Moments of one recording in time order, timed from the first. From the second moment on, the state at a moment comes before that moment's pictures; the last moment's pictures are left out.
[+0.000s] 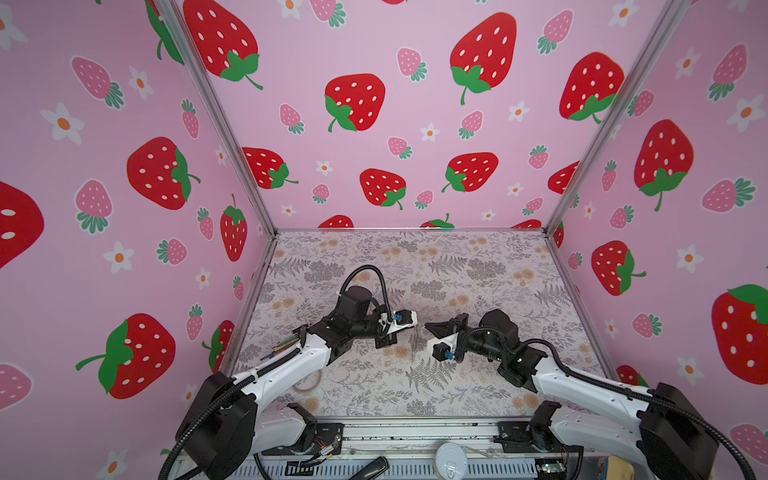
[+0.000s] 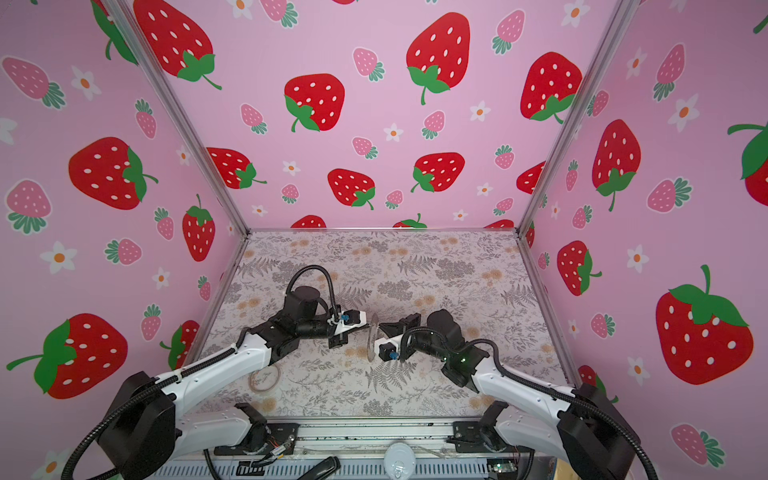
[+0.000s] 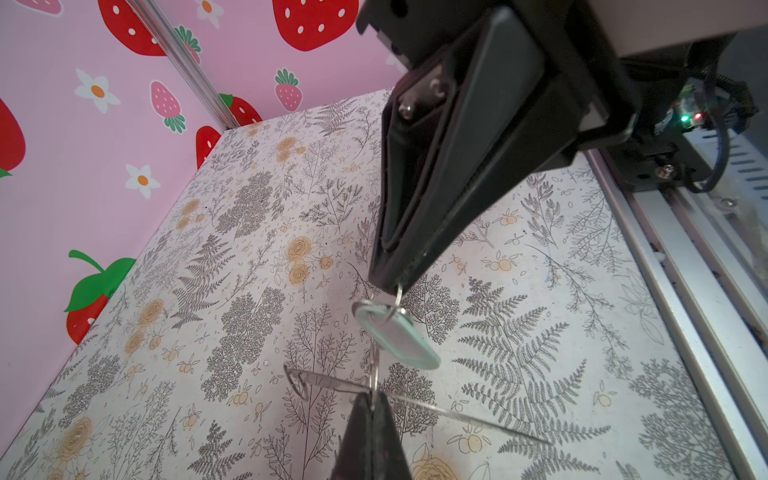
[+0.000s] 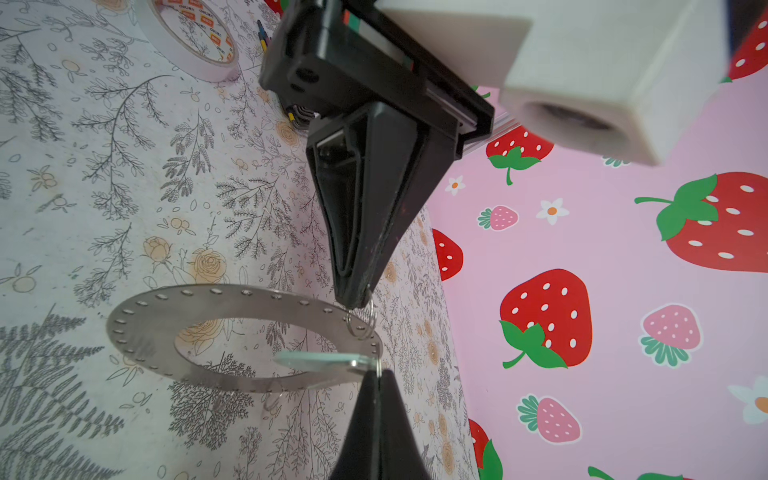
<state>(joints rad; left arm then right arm) -0.58 1.24 0.69 -0.02 0.63 0.73 0.87 1.10 0.45 0.39 -0.32 -1.08</state>
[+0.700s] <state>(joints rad) -0.59 1.24 0.71 -0.05 0.60 0.73 0.88 1.11 0.45 0.39 -0.30 -1.08</state>
